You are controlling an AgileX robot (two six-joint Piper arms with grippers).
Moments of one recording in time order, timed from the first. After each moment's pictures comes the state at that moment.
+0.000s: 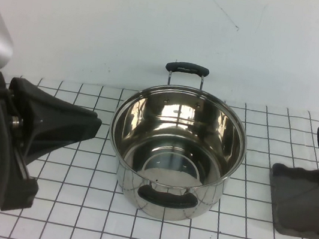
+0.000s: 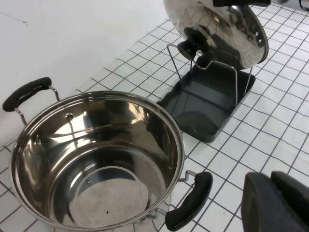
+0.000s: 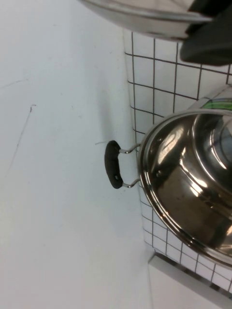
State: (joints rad) right arm -0.08 1.26 -0.75 1.65 0.60 -1.34; left arm -0.30 0.91 -0.96 -0.95 0.92 0.99
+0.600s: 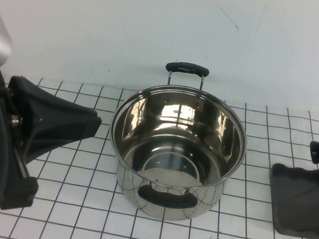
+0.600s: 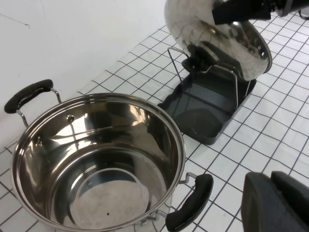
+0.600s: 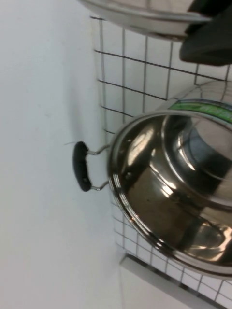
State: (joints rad) right arm -0.08 1.28 -0.75 1.55 0.61 -1.27; left arm -0.30 0.91 -0.96 -0.95 0.91 0.99
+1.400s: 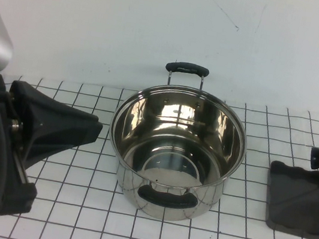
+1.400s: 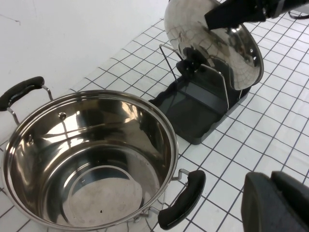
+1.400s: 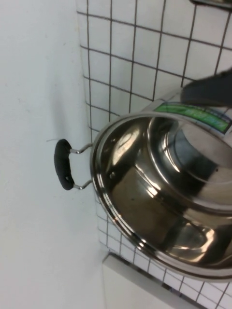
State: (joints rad) right arm -0.10 1.32 -0.76 1.50 0.67 -1.27; left arm -0.30 0.91 -0.96 -0.96 0.93 0.99
